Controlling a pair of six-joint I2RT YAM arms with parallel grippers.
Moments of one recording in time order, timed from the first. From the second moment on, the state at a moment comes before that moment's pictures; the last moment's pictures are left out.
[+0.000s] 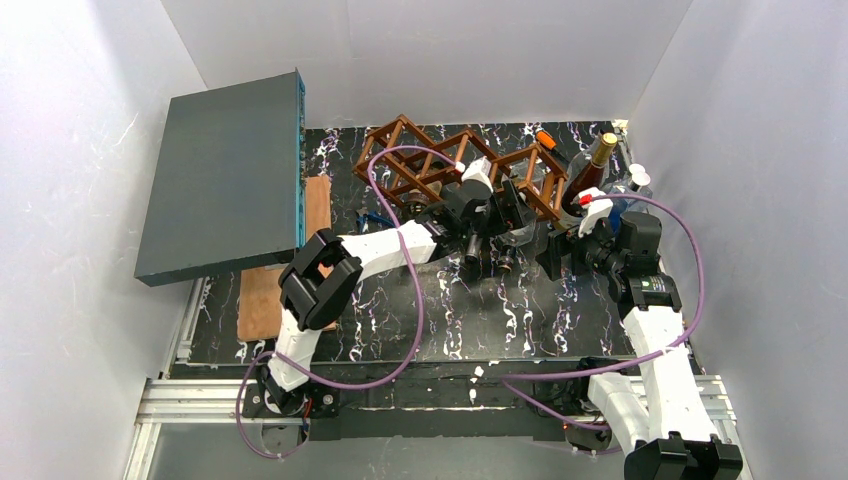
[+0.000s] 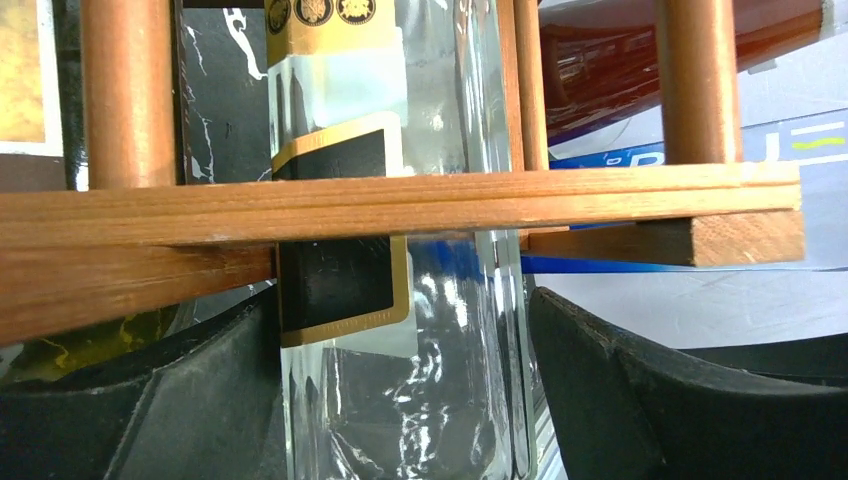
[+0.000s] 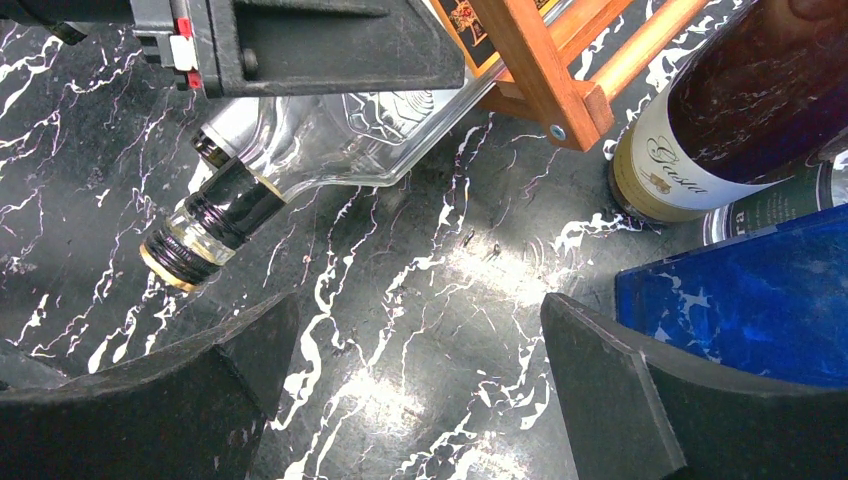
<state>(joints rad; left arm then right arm) -0.90 2.03 1.48 0.18 -0.02 -0.95 -0.02 0.80 0.72 -0.50 -0.51 -0.21</state>
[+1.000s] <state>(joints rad) -0.89 2.07 1.54 0.14 0.02 -0.92 -0.02 0.77 0.72 -0.50 -0.51 -0.21</state>
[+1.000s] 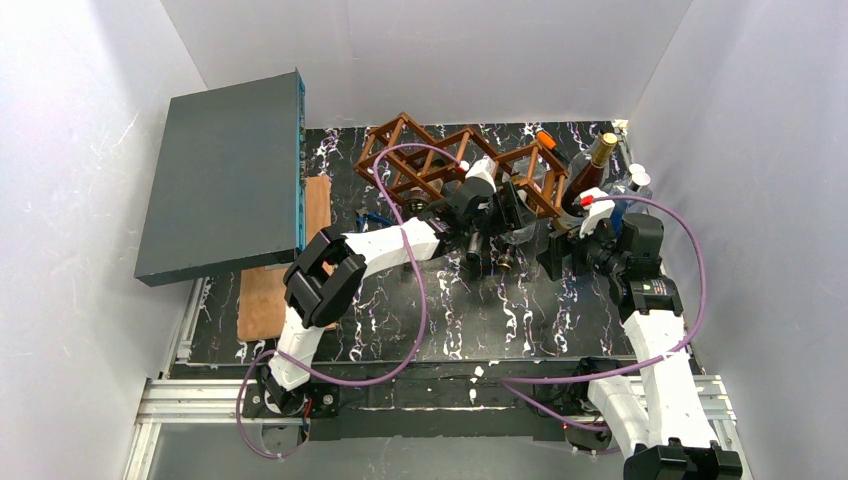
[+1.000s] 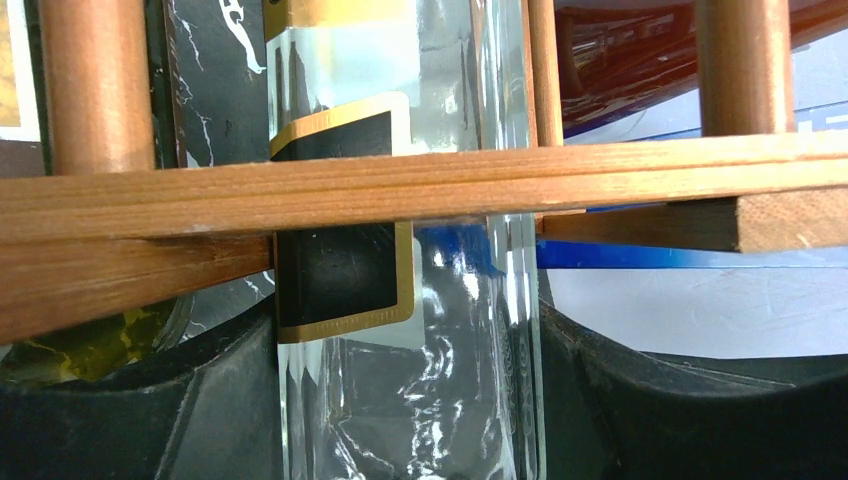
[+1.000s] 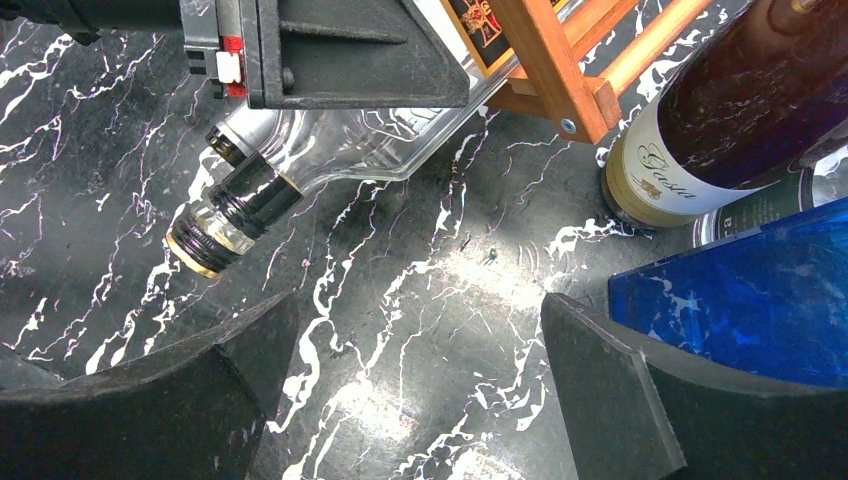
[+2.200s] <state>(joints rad) -0.89 1.97 1.39 0.16 0.10 -0.83 -0.02 0.77 0.72 -0.50 -0.51 -0.21</state>
